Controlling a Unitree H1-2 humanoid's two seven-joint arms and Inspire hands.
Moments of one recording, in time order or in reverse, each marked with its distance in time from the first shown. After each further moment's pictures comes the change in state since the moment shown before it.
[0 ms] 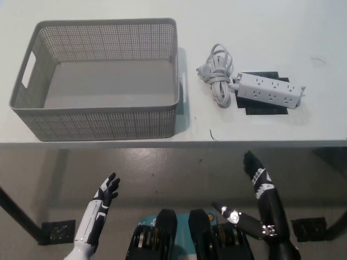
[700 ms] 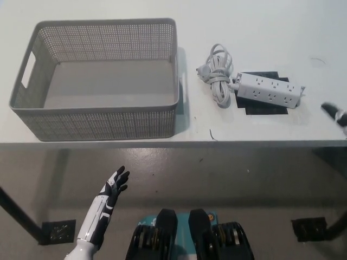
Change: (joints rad) left_arm 0.035 0.004 -0.024 -0.149 -0.030 0.028 -0.054; right_arm -0.326 -0.357 -0.267 -0.523 -0.079 0.269 0.030
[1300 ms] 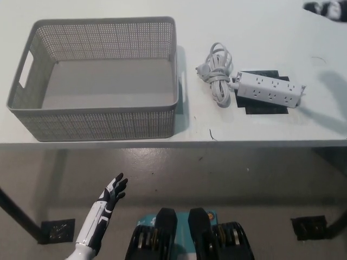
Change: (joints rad) left_arm -0.001 0.010 0.005 0.062 -0.001 0.001 -0.010; right_arm -0.585 -0.226 0.240 0.422 -0.067 0.320 0.243
